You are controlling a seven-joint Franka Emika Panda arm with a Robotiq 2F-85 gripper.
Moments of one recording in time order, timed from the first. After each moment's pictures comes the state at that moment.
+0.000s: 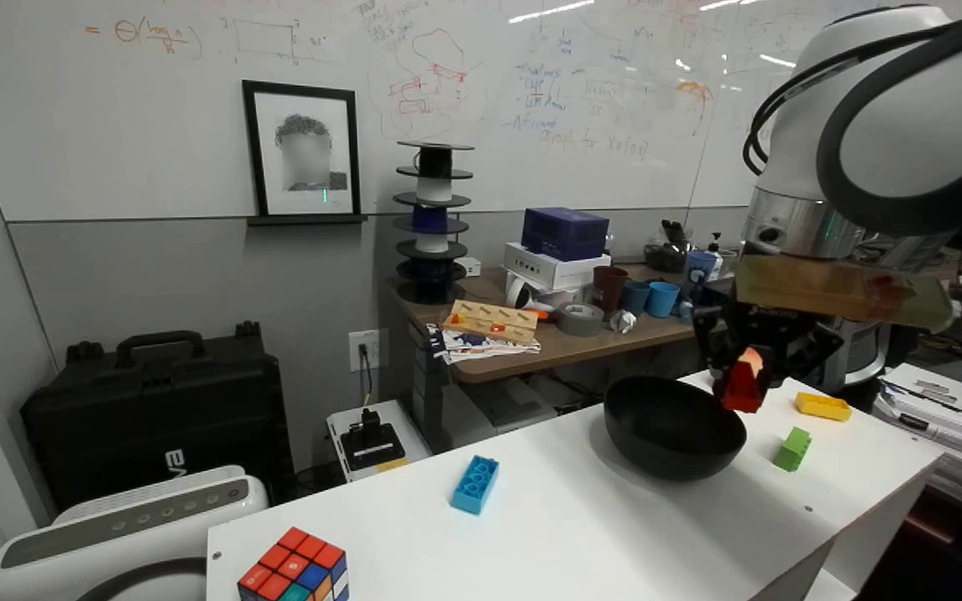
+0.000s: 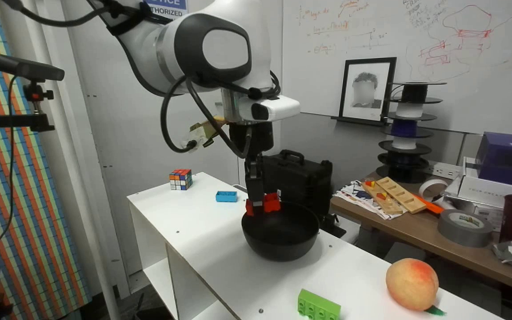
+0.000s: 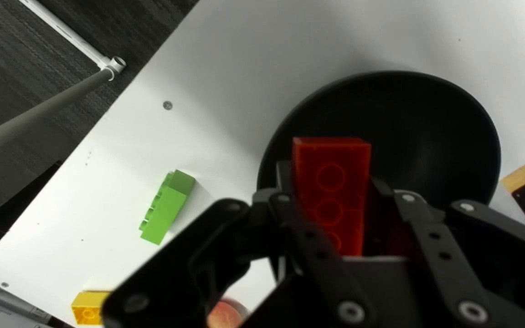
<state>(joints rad) 0.17 0.44 -0.14 -2.07 -0.06 2.56 0.82</state>
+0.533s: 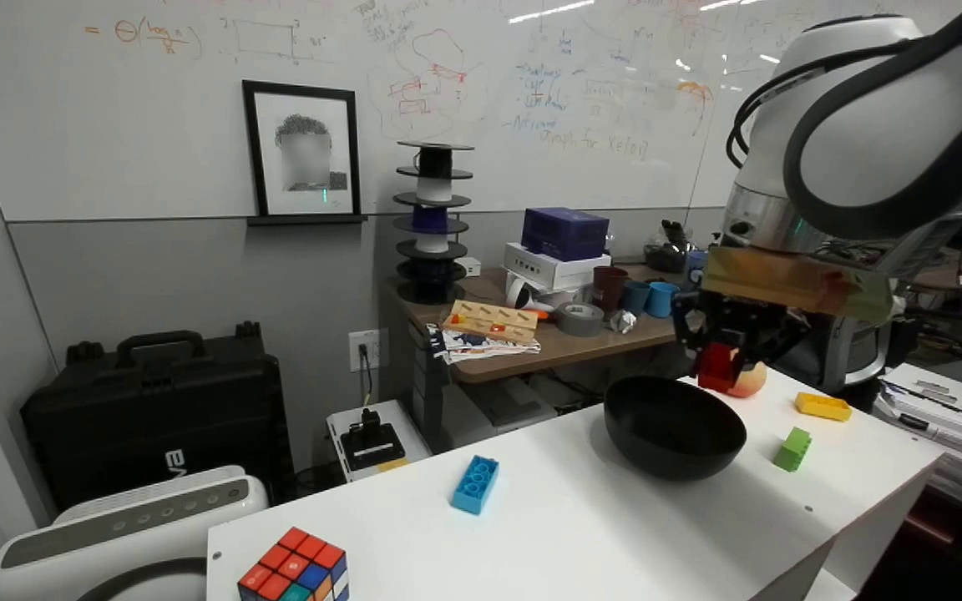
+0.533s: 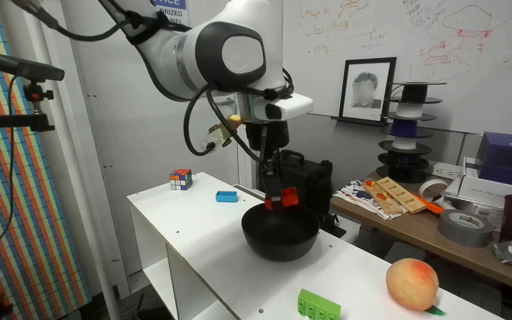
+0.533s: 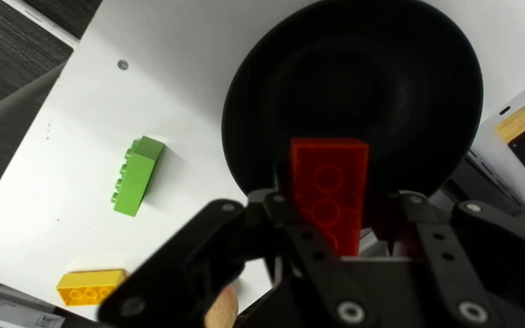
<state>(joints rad) 0.17 0.51 -0.16 -1.97 -0.07 2.60 0.89</state>
